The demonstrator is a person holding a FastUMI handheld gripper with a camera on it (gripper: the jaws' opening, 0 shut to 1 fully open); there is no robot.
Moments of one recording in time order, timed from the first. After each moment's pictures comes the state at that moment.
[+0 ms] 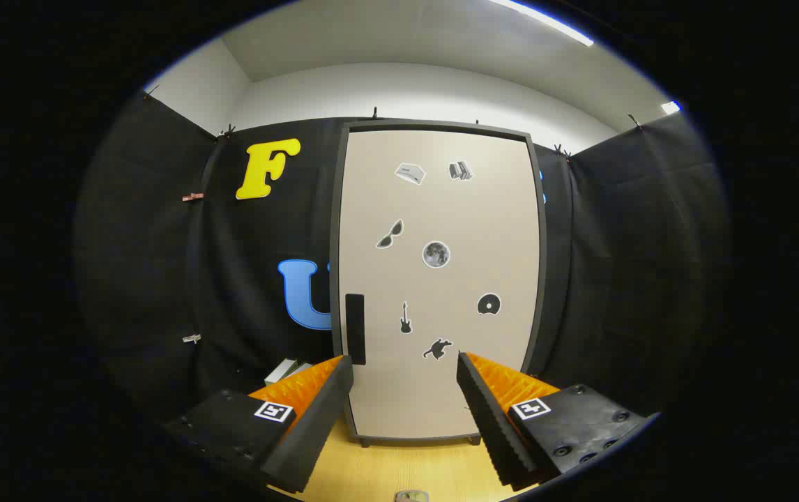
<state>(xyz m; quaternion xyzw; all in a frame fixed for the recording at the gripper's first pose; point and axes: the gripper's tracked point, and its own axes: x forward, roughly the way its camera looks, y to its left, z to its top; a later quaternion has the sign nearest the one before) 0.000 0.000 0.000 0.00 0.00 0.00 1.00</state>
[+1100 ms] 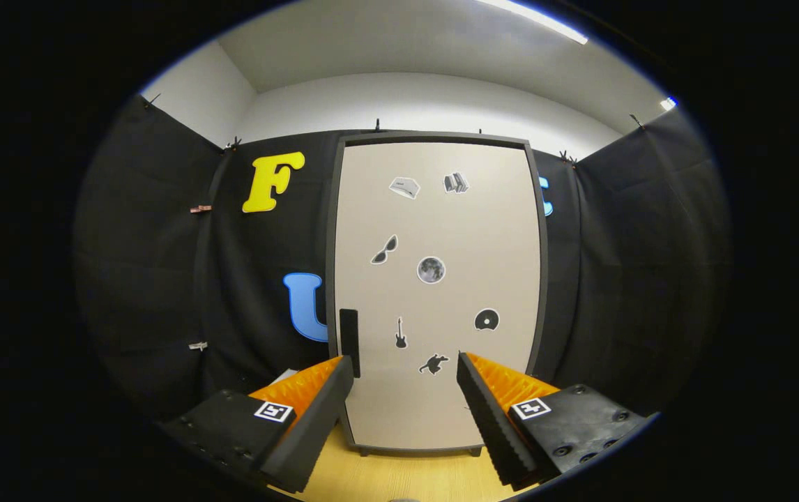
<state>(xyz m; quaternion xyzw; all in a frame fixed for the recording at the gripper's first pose) 0.007 -0.018 0.017 0.00 -0.03 0.04 1.00</state>
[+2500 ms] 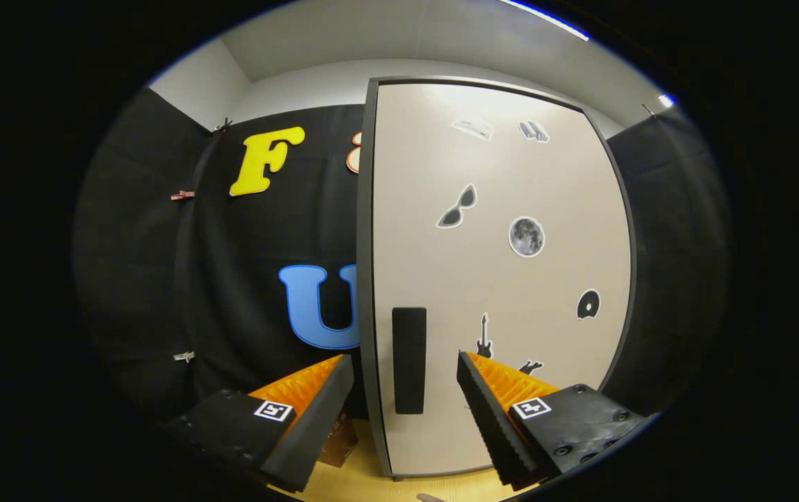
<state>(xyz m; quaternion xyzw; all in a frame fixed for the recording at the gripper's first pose) 0.157 0.083 -0.029 0.02 -0.02 0.01 1.00</state>
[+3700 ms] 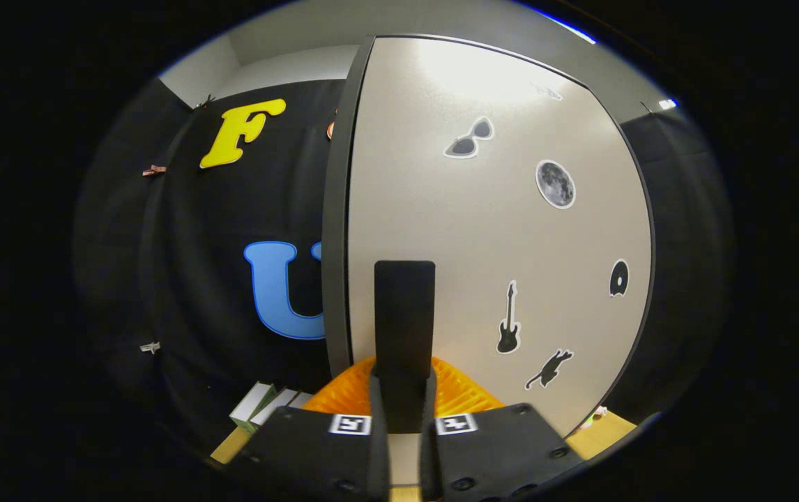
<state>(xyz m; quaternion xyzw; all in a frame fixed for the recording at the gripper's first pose) 0.217 0.079 -0.072 0.00 0.00 -0.04 1.00</state>
